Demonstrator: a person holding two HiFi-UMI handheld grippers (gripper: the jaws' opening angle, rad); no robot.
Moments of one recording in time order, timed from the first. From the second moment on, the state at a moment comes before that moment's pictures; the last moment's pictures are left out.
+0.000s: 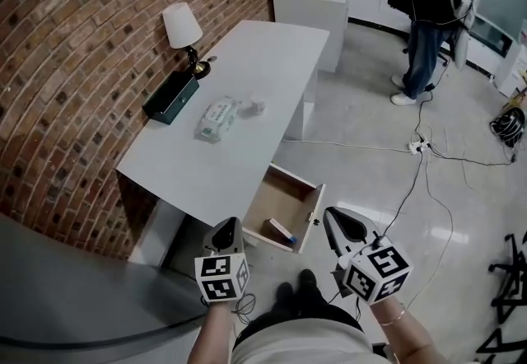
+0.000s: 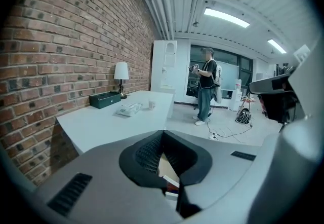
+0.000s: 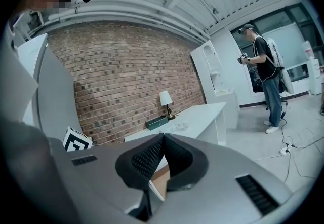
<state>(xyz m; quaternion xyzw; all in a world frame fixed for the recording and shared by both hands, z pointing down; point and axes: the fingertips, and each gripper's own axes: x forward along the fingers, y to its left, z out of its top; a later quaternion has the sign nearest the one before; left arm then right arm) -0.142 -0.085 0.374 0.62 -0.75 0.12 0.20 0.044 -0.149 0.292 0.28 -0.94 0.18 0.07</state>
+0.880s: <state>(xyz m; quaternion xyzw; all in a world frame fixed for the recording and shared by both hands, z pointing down) -0.136 -0.087 0.367 0.63 -0.74 0.11 0.20 0.054 -0.157 0.297 0.30 -0.93 0.17 0.08</state>
